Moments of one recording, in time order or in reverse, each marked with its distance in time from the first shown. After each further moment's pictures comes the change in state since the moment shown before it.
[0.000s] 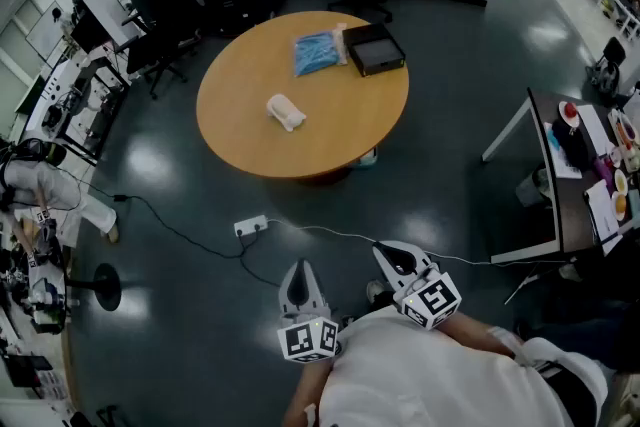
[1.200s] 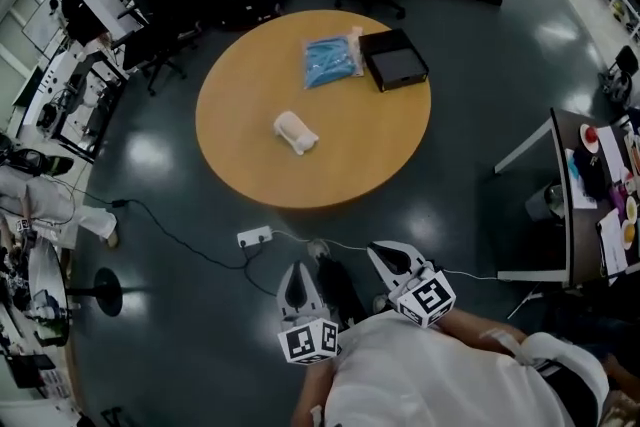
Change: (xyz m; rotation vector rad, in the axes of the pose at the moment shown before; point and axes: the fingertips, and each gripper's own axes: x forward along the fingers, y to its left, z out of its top) left arm 0.130 0.062 0.006 -0.006 0.015 0.084; right arm 0.138 -0.069 -0.005 0.006 0.051 0.050
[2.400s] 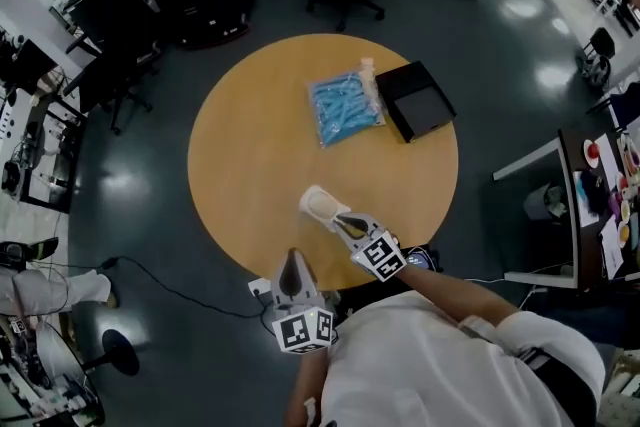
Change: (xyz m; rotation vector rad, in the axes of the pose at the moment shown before) left arm 0.319 0.127 0.075 -0.023 0.074 -0.164; right arm 0.380 -0.161 -0.048 -0.092 0.304 -0.081
